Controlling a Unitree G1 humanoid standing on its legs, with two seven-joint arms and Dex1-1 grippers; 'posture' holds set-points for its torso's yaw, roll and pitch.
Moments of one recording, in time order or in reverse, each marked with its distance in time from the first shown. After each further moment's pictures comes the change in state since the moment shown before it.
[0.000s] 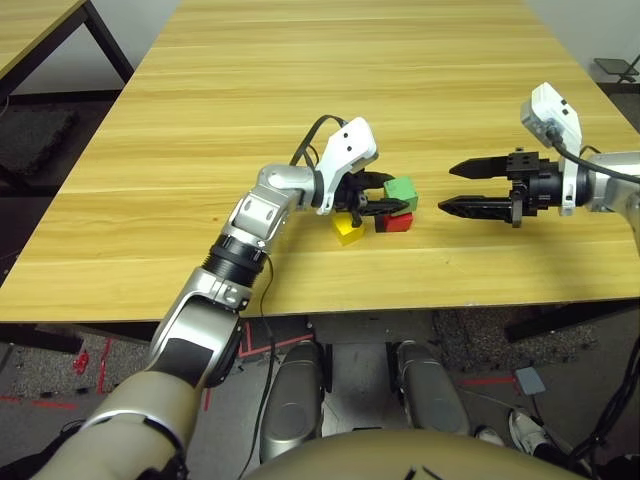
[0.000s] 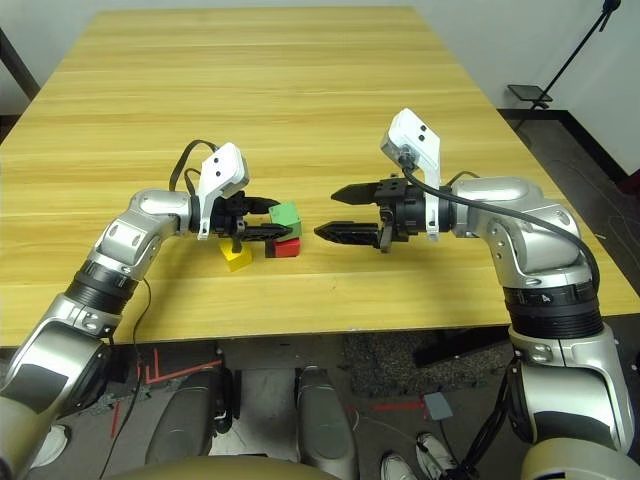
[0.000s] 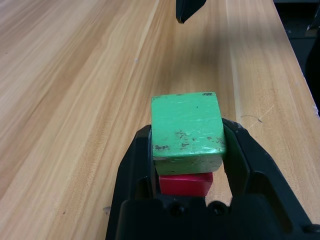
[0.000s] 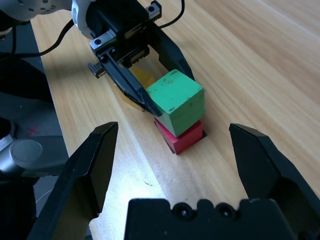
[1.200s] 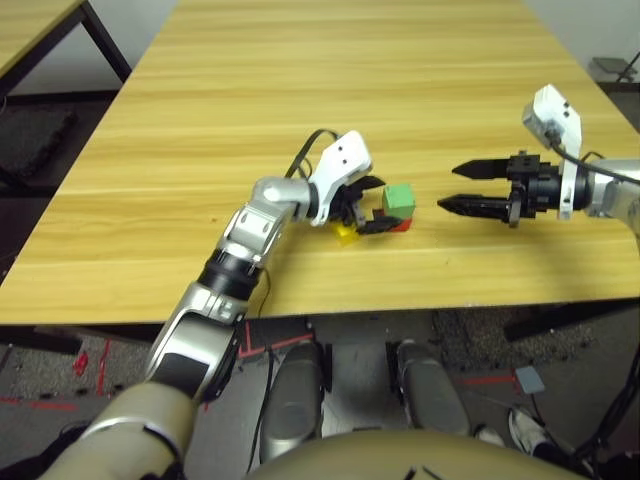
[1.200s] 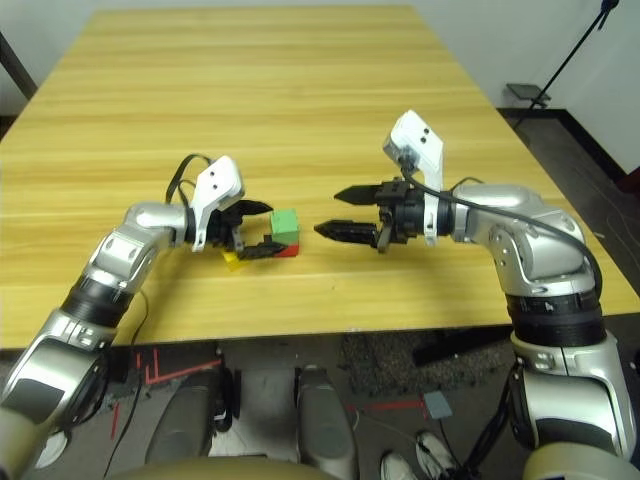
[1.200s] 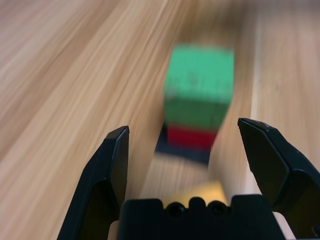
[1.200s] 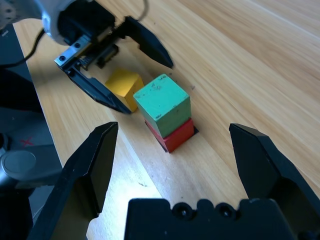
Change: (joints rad) left arm 0.191 0.114 0.048 -0.301 0.034 0.199 0.115; right arm 0.005 0.012 -0.010 0.005 0.037 0.012 -0.069
